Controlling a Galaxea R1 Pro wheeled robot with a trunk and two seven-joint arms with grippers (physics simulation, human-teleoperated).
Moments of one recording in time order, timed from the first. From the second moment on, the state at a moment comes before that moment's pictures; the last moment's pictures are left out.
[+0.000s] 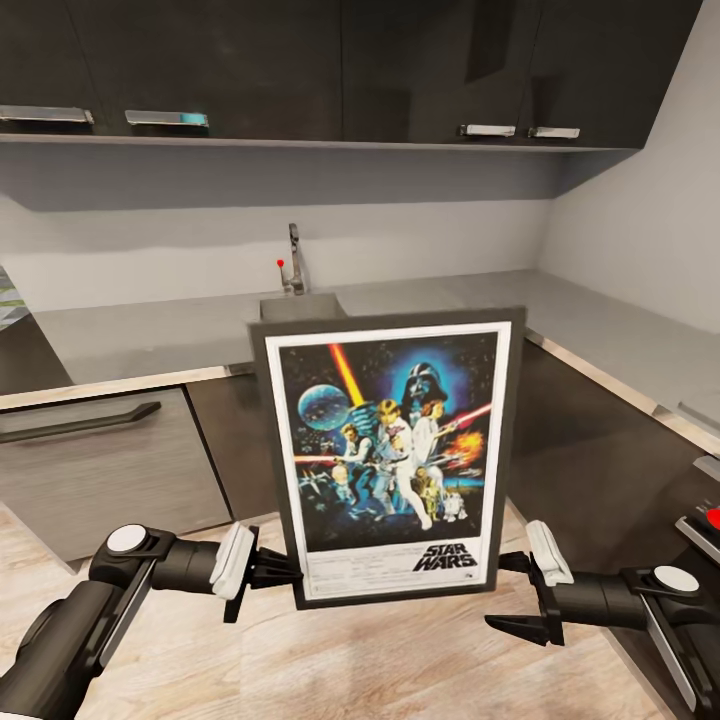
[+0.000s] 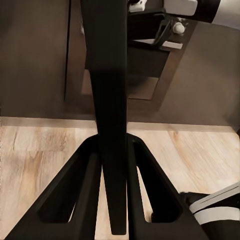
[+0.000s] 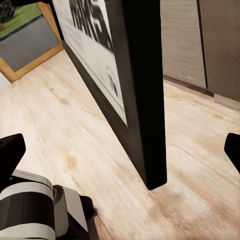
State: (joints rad) left arm -0.41 0.24 -0.10 -1.39 0.03 0.24 -1.50; right arm -0.31 -0.32 -0.16 -1.27 -0.01 0.26 1.56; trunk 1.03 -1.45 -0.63
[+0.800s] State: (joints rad) left arm -0.41 0.24 -0.10 -1.39 0.03 0.24 -1.50; right arm -0.31 -0.32 -0.16 -1.27 -0.01 0.25 1.56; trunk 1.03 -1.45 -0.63
